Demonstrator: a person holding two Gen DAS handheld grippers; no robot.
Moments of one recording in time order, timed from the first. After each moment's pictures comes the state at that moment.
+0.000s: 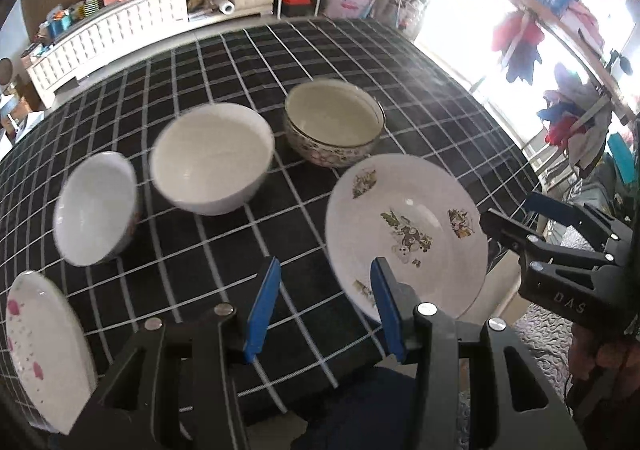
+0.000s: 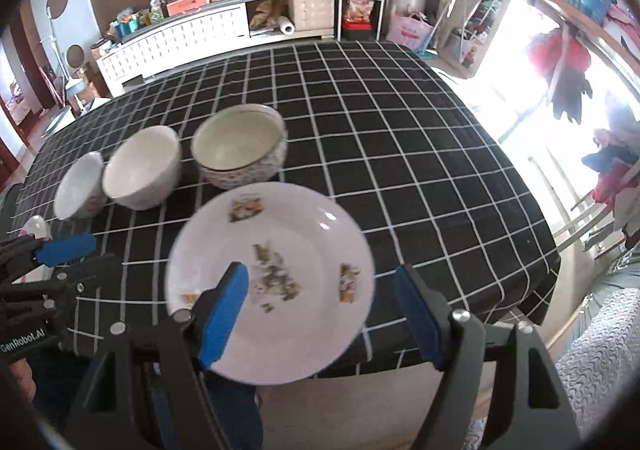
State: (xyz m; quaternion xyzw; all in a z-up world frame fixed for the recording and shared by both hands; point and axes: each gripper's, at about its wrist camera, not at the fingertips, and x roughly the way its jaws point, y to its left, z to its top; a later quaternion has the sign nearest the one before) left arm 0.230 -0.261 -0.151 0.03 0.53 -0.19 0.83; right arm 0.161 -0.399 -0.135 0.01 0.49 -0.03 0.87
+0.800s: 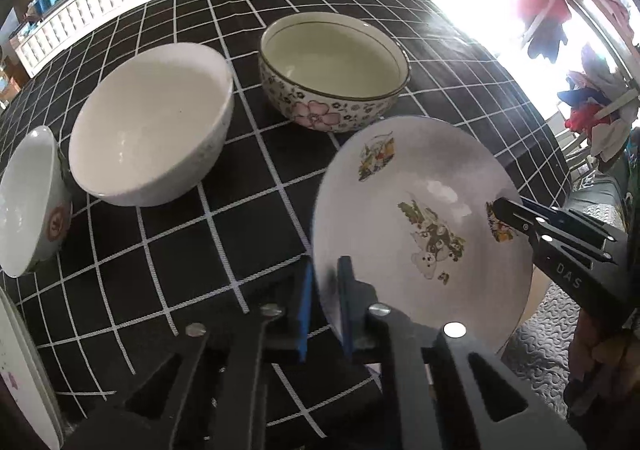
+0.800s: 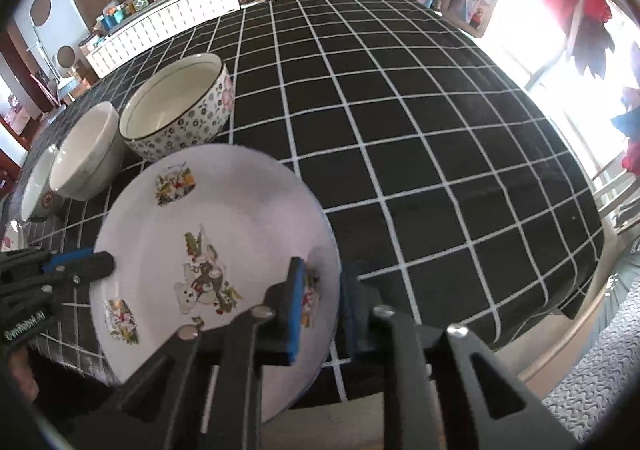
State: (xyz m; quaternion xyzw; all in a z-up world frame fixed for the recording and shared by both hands) left arm 0.265 -0.288 -0.214 0.02 0.58 -0.19 0.79; right arm 0.188 -0.433 -0.197 0.05 0.52 -0.01 0.85
